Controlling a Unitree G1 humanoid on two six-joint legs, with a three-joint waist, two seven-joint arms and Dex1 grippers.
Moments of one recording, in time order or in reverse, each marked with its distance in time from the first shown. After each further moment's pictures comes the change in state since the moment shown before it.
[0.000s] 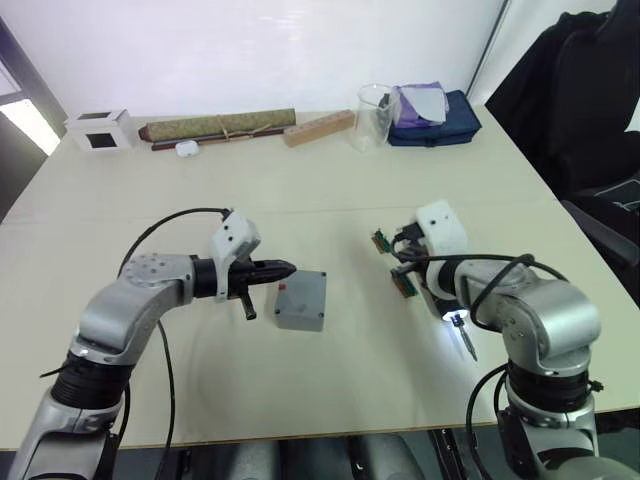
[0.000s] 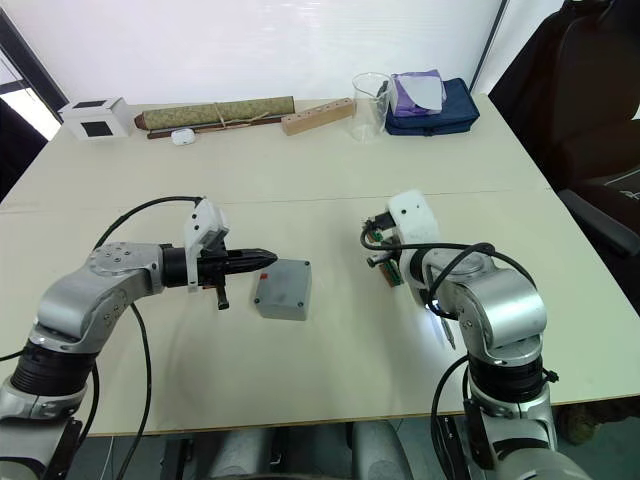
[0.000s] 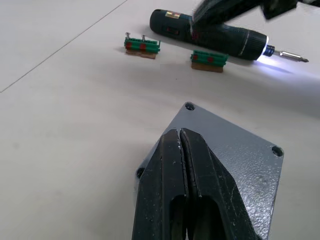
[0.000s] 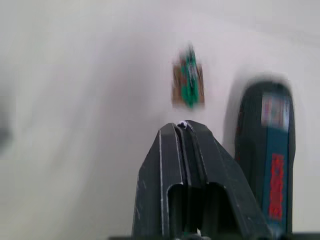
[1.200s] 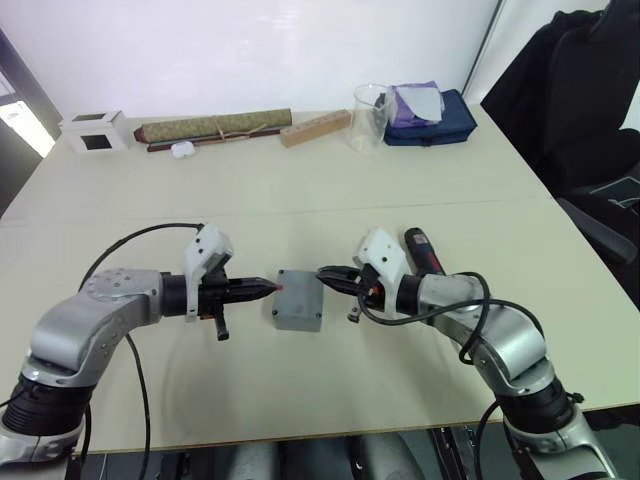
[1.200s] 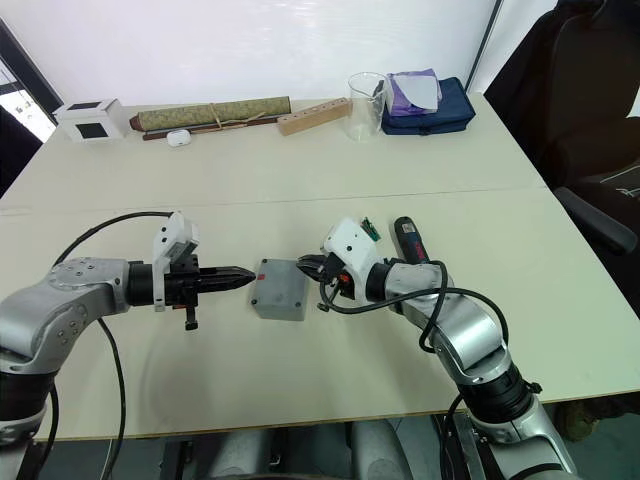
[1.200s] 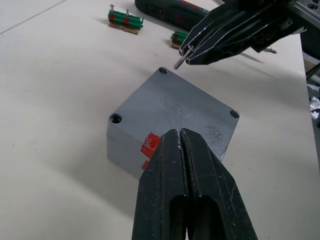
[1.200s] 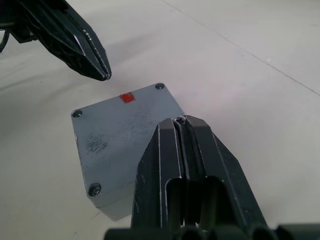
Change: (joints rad) left arm 0.127 0.112 0.095 -0.107 -0.150 0.105 -0.032; right arm 0.148 -0.077 0.291 0.139 0.020 -0.682 0.400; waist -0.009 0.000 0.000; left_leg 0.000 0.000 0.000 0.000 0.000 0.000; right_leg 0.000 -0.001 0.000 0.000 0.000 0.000
